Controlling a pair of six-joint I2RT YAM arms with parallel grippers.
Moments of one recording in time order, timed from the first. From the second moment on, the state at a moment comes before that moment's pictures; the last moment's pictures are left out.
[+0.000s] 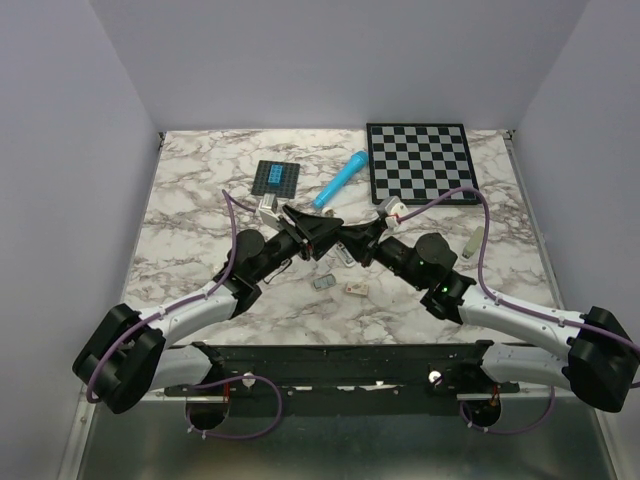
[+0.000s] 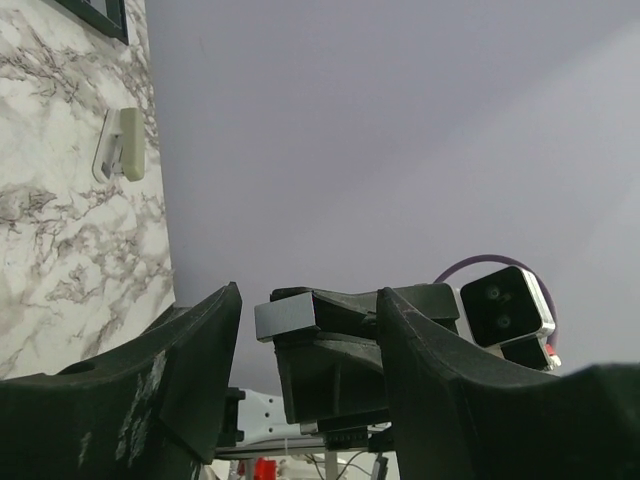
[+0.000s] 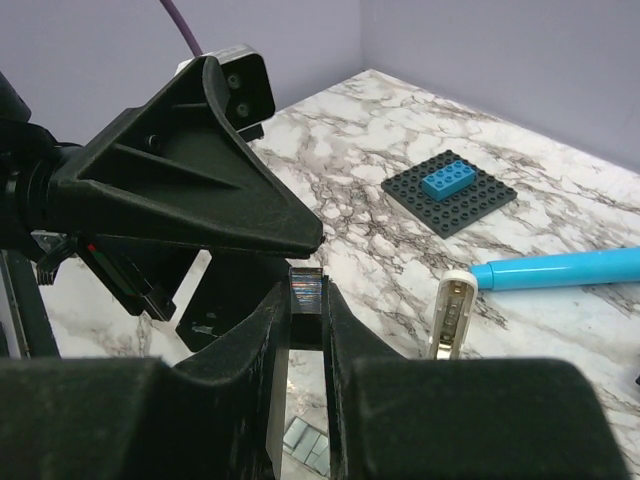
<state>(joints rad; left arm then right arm) -0.65 1.20 0.48 0.80 0.23 -1.60 0.87 1.13 0.59 0.63 -0.03 0.07</state>
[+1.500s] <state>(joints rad) -0.68 1.19 0.48 0.82 0.21 -1.62 0.87 1.10 0.53 0.72 -0.09 0.02</state>
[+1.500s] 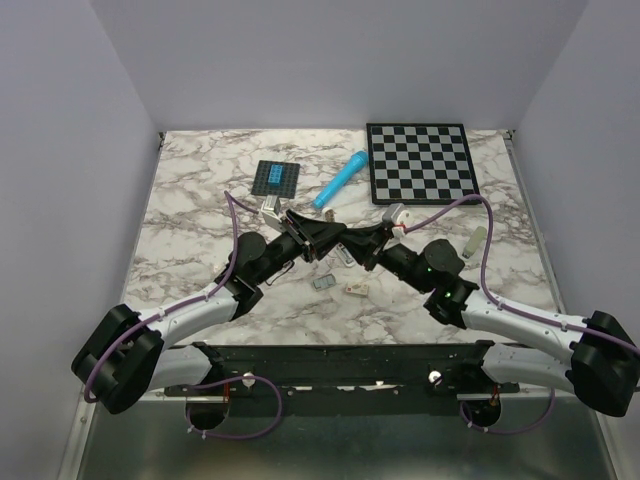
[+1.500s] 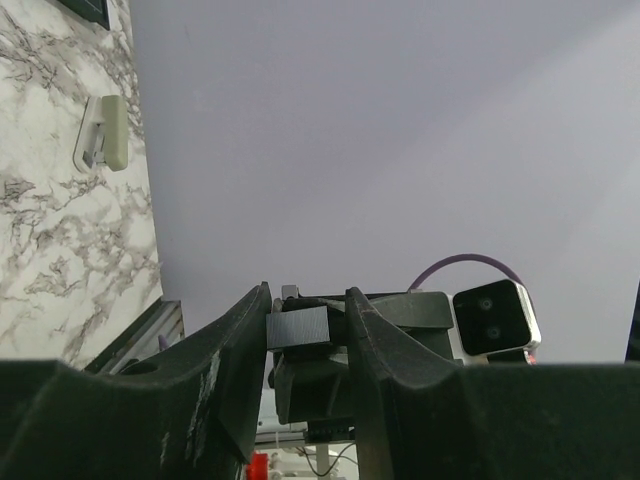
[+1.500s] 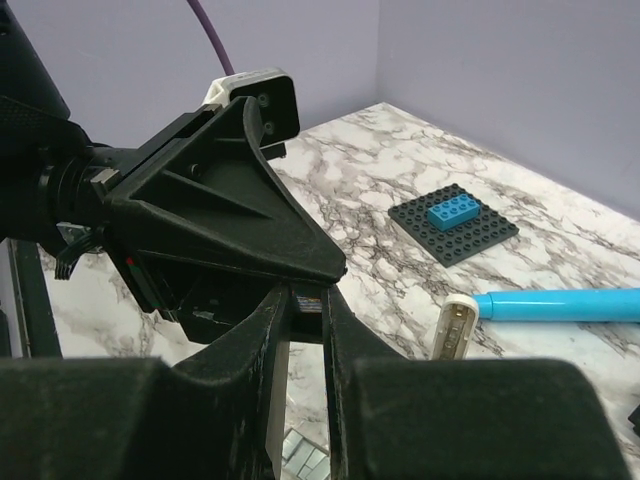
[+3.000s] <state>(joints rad) -0.78 1.34 0.82 0.40 0.13 -0.80 0.87 0.58 0.30 0.52 0.31 0.05</state>
